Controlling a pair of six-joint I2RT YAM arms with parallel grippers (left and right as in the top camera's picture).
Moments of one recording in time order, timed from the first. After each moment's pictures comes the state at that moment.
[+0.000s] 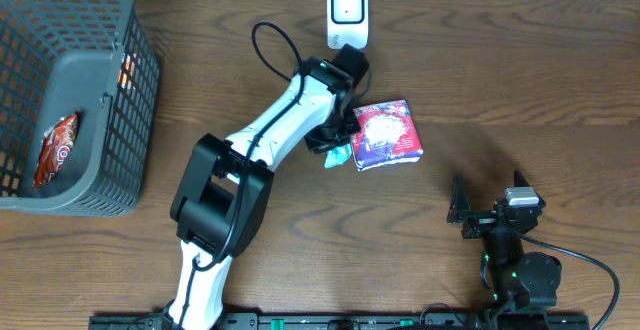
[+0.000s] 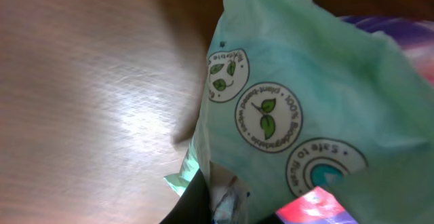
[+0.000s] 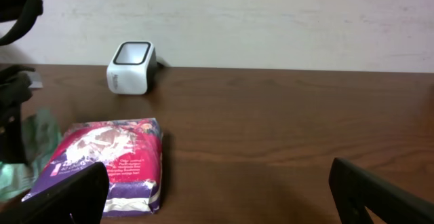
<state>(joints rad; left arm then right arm) -0.58 2.14 1.71 -1.05 0.13 -0.92 0.02 0.01 0.01 -0.07 -0.06 0.02</state>
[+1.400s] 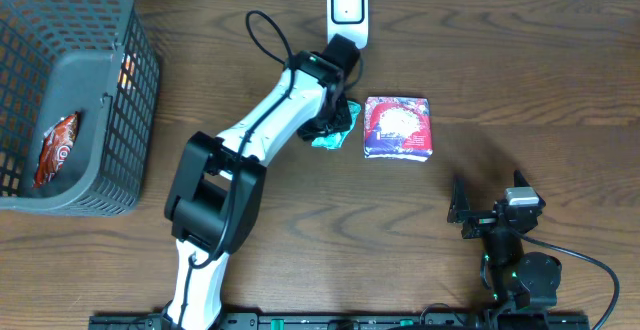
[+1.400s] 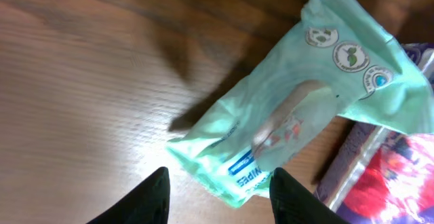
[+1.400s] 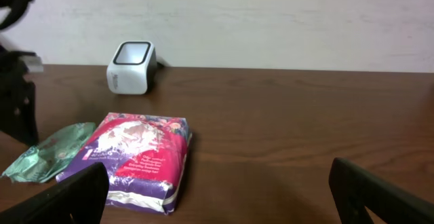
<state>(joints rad) -0.52 2.13 1.73 -1.03 0.05 -0.76 0.02 0.01 0.01 -0.07 -0.06 0.02</state>
